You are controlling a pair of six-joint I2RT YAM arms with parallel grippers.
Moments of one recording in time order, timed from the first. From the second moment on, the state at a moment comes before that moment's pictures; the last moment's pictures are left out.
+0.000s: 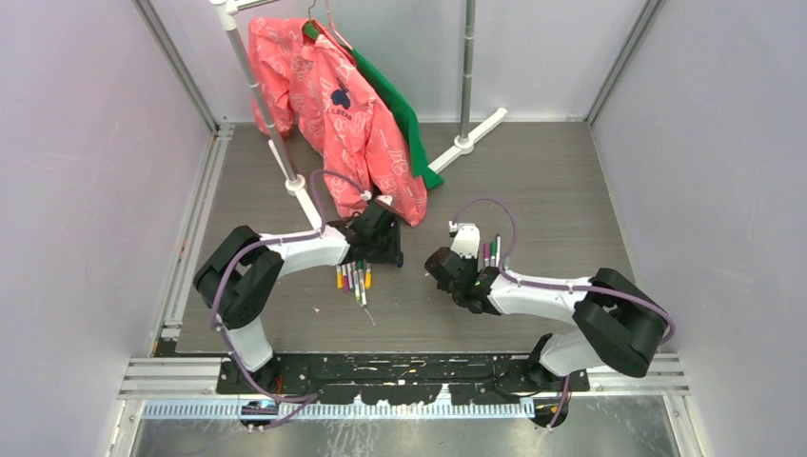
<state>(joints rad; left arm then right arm) -0.75 1.76 1.01 -0.17 -0.06 -0.65 0.91 1.39 0.57 -0.14 0.62 0.75</state>
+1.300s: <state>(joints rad) -0.70 1.28 0.54 0.14 0.04 -0.86 0.67 1.20 0.59 -0.33 0.64 0.73</state>
